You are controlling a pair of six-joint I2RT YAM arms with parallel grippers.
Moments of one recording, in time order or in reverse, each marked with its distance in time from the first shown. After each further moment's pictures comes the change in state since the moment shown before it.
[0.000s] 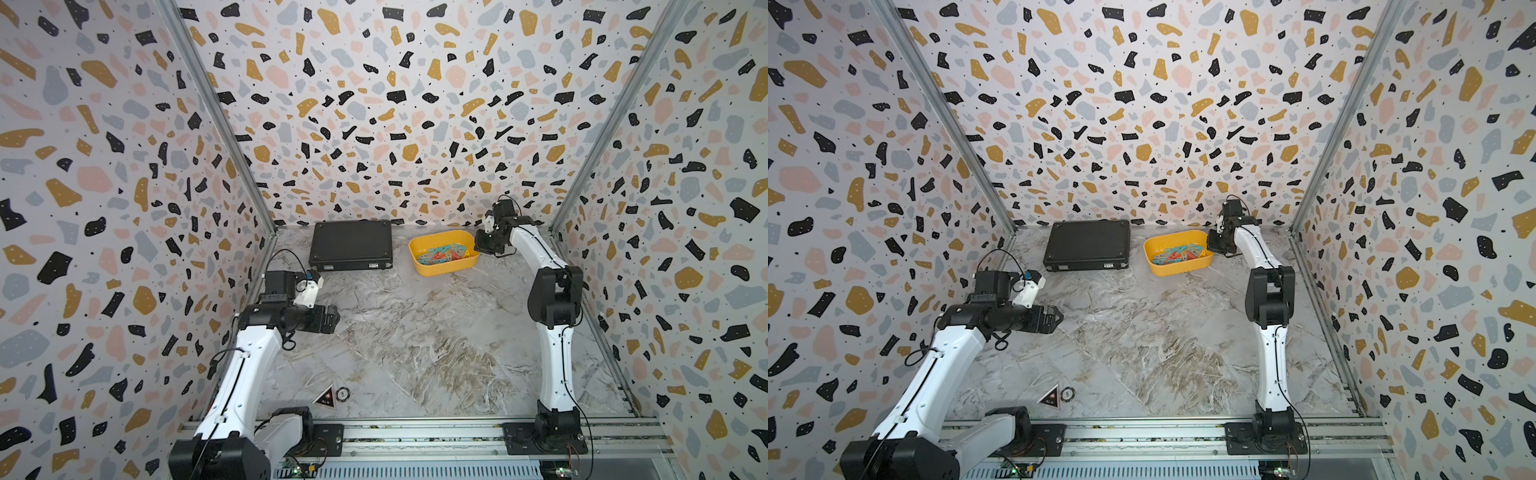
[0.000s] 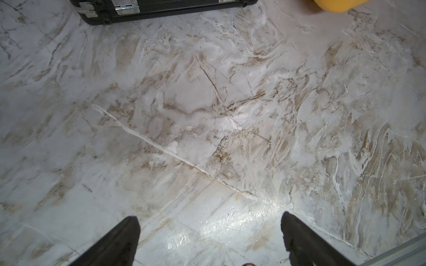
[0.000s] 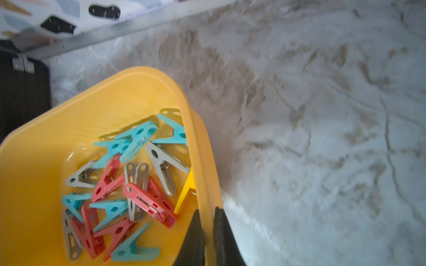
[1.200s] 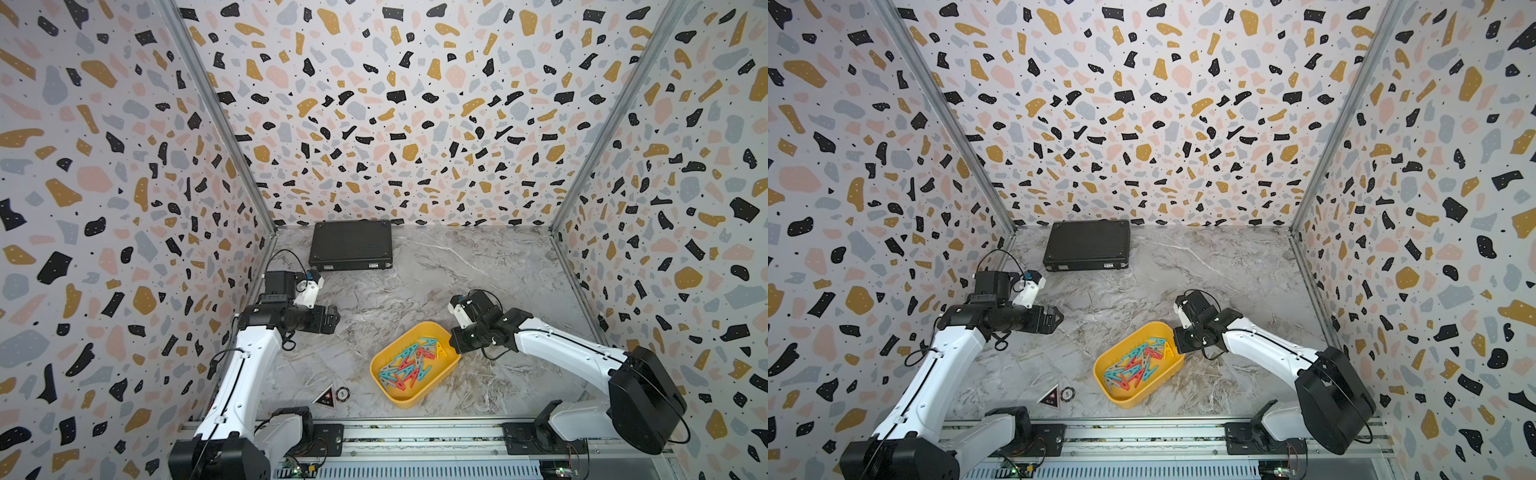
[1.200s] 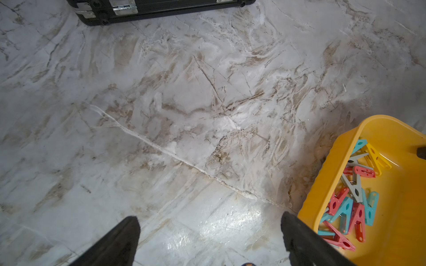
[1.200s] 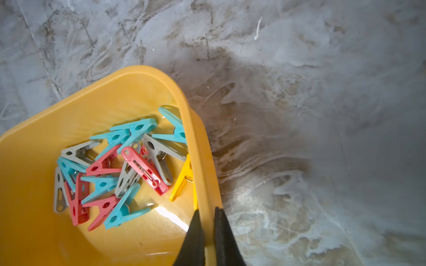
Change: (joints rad) left arm 0.000 -0.001 -0.002 0.000 0.008 0.005; right arm 0.558 -0.951 -1.317 0.360 0.055 0.175
